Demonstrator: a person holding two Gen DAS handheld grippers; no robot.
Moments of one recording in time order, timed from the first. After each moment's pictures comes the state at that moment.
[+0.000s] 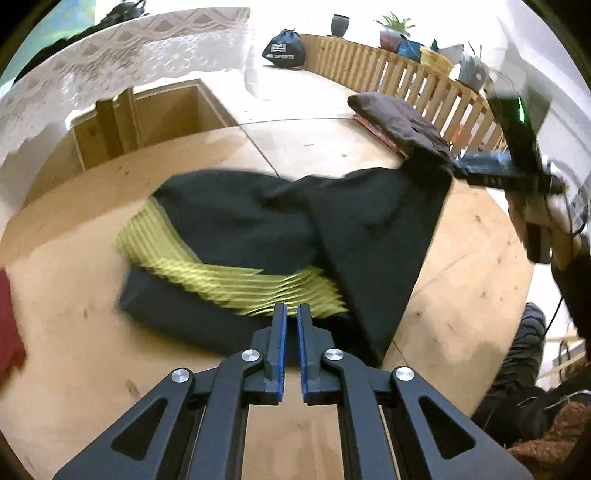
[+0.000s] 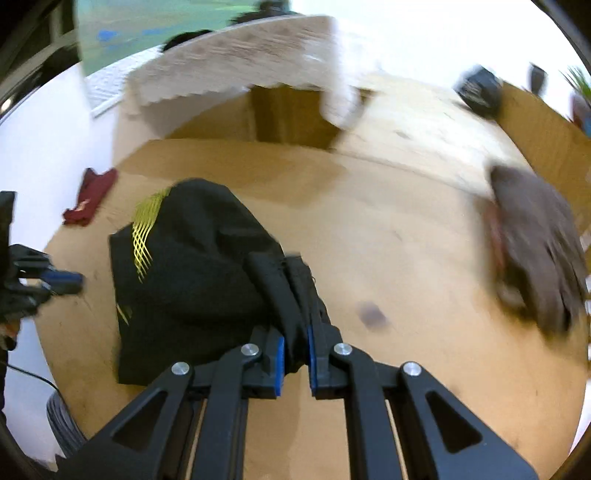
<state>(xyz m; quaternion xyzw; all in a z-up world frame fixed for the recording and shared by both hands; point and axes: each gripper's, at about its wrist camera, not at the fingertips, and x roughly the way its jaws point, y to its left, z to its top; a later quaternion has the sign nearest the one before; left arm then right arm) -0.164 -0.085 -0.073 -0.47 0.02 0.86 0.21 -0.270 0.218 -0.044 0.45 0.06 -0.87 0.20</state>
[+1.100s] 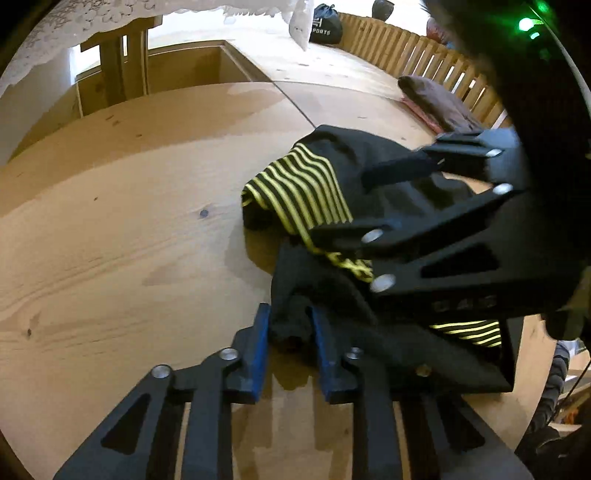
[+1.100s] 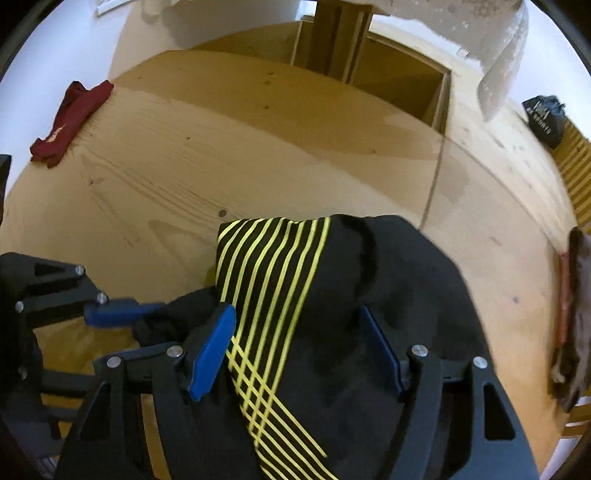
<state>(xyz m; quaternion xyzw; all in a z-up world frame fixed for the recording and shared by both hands) -0.259 -0.078 -0.168 -0.50 -0.02 0.84 0.19 -0.337 0.004 -0.115 0.51 0.19 -0.80 0.24</state>
